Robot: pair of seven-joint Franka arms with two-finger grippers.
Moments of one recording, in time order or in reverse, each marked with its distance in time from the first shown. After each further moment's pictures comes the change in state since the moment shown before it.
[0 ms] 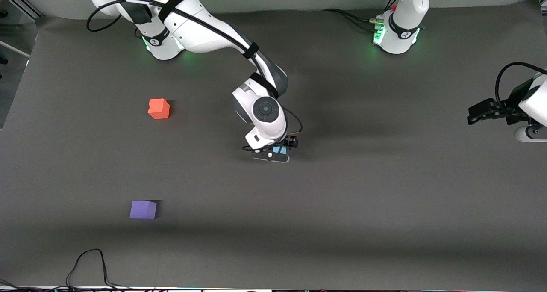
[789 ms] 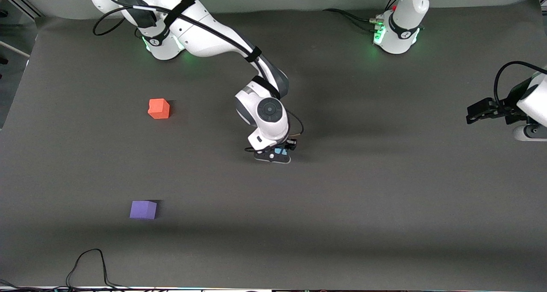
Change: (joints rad) left arm -0.009 -0.002 -0.007 0.001 0.000 0.000 0.000; right arm 0.007 0.032 0.001 0.014 -0.035 0.032 0.036
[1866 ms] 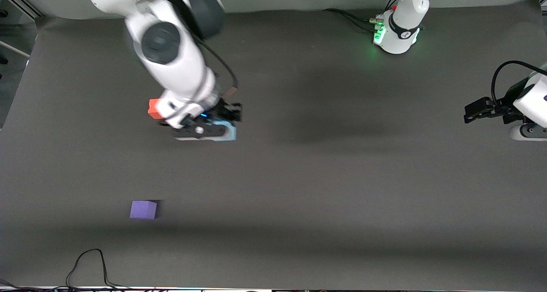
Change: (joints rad) left arm 0.002 0.000 -0.004 0.000 0.000 -0.007 -0.001; right arm -0.229 -0.554 -0.015 0.050 0.011 -0.661 -0.439
